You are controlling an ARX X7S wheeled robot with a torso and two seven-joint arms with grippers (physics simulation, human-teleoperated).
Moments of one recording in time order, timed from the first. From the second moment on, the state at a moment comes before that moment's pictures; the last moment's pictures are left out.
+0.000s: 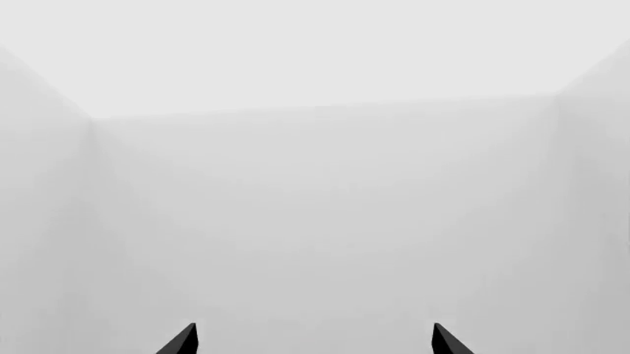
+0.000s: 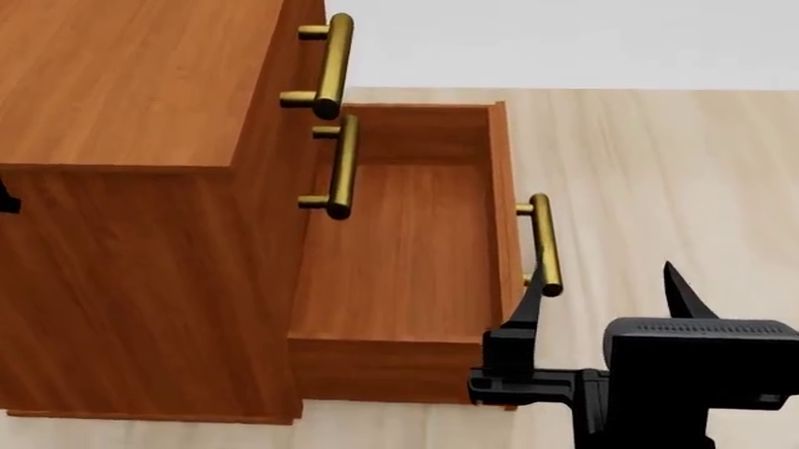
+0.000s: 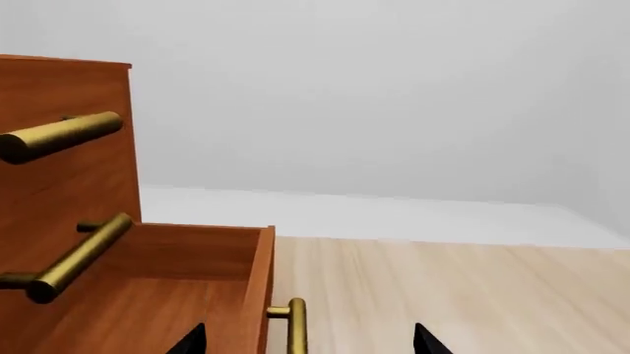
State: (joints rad) left arm -0.63 -0.39 0.03 0.94 -0.46 -0.72 -0.31; right arm 0.27 0.29 -0.07 -0.51 0.27 0.60 0.24
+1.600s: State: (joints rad) left arm -0.65 -0.46 0.05 0.94 -0.52 -0.71 -0.38; right arm 0.63 0.27 -0.04 0.39 0.18 0.28 0.25
